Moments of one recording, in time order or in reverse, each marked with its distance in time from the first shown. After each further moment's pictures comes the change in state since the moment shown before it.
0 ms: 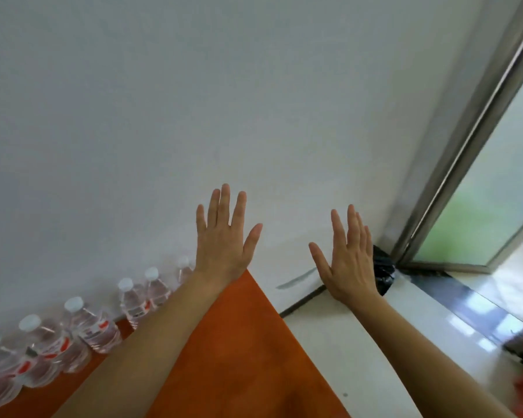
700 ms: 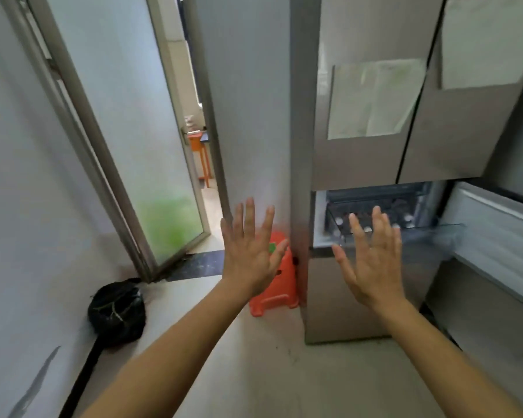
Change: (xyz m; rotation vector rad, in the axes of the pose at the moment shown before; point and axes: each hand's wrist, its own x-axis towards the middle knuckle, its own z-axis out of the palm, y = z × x) left_hand -0.280 0.715 -0.104 -0.526 -0.184 1.002; right_hand -0.532 0.370 -0.478 -0.621 0.377 0.868
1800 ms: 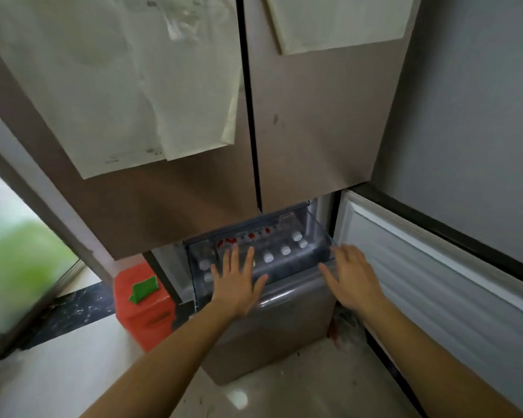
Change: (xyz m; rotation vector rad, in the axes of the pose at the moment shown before) left_hand 0.299 0.290 0.367 -0.111 -0.660 0.139; right_hand 0.162 0.455 0.125 -0.096 -0.486 0.439
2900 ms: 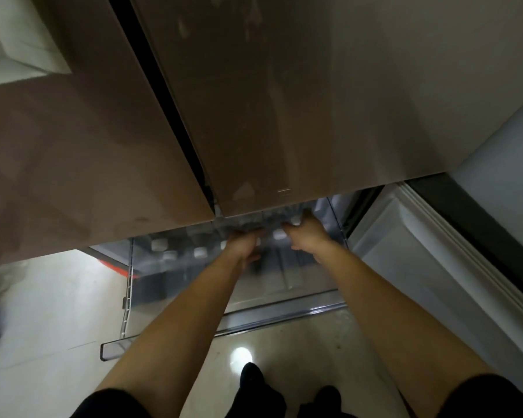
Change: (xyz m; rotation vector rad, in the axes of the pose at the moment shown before) left_hand 0.208 0.037 0.097 -1.444 -0.123 -0.821; right_hand 0.223 -0.005 0.132 0.683 -0.557 0.331
